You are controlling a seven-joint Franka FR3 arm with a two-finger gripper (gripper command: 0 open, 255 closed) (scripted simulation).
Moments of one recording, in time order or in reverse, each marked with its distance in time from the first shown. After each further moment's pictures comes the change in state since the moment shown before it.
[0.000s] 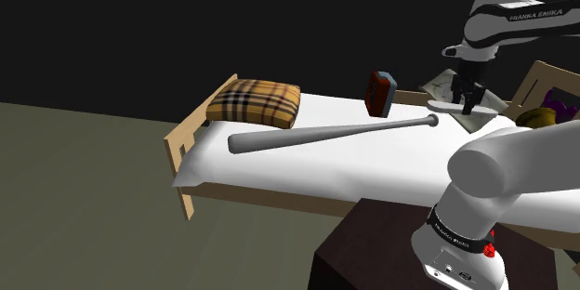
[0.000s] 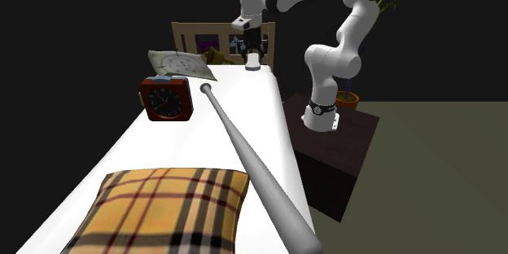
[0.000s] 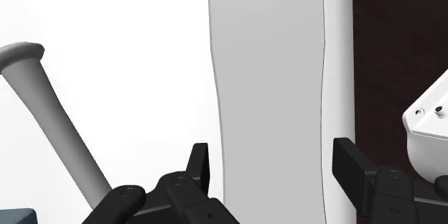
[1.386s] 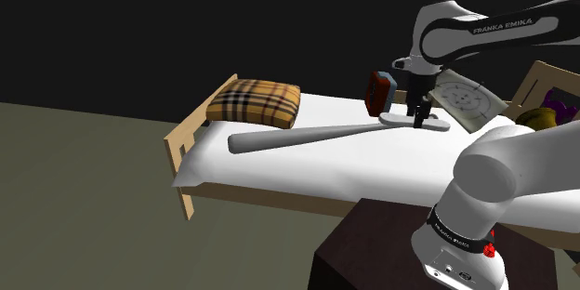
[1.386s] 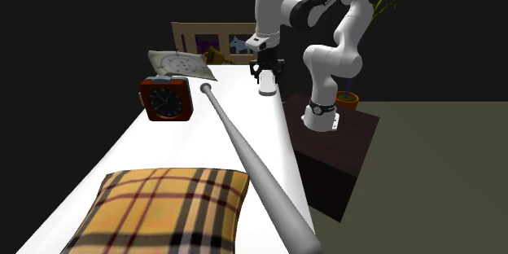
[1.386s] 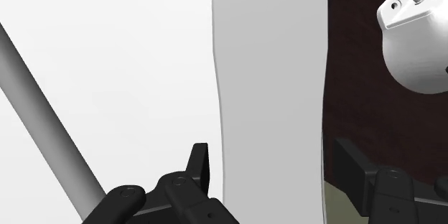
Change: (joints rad) arm 0.129 -0.025 0.284 -0.204 0.213 0.076 0.340
